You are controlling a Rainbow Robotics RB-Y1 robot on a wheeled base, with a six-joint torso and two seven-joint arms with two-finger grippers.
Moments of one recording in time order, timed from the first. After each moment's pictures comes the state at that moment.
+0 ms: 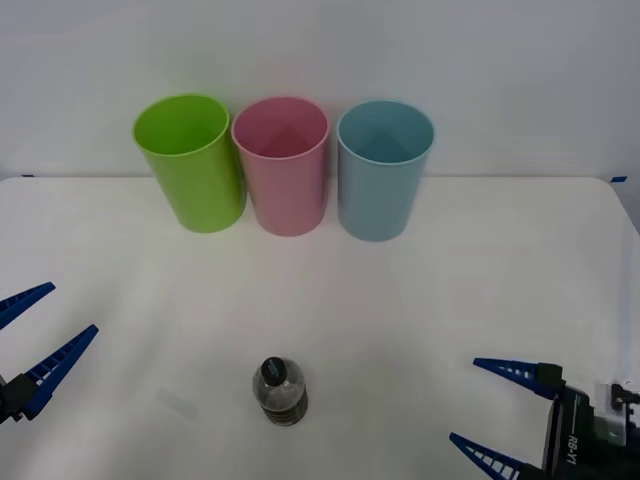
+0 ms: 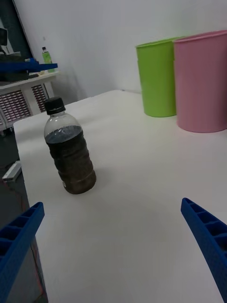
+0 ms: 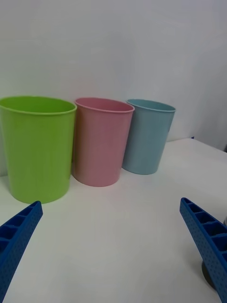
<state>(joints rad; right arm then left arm) 0.37 -0.45 -0.14 -1.65 1.09 -1.30 0.21 0.35 0.40 0.52 -1.66 -0.96 -1.22 0.00</state>
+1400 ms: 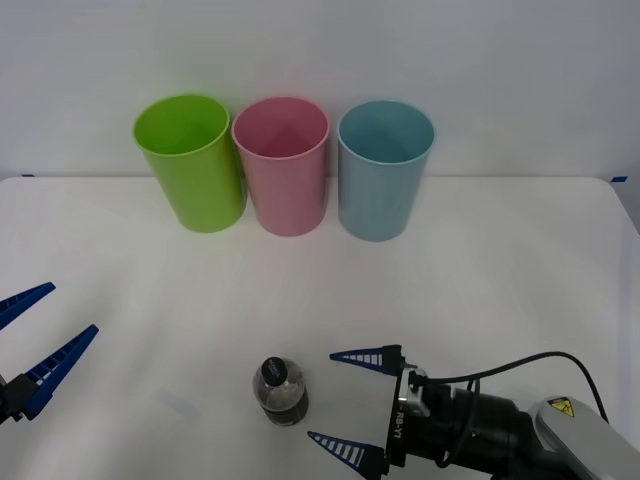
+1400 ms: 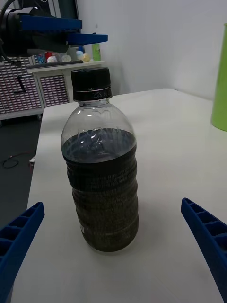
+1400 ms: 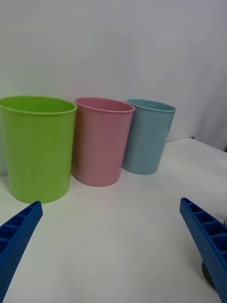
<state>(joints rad) 0.05 -0.41 0.38 -1.47 1.11 -0.99 0.40 0.35 0.40 0.52 -1.66 -0.96 -1.22 0.00</state>
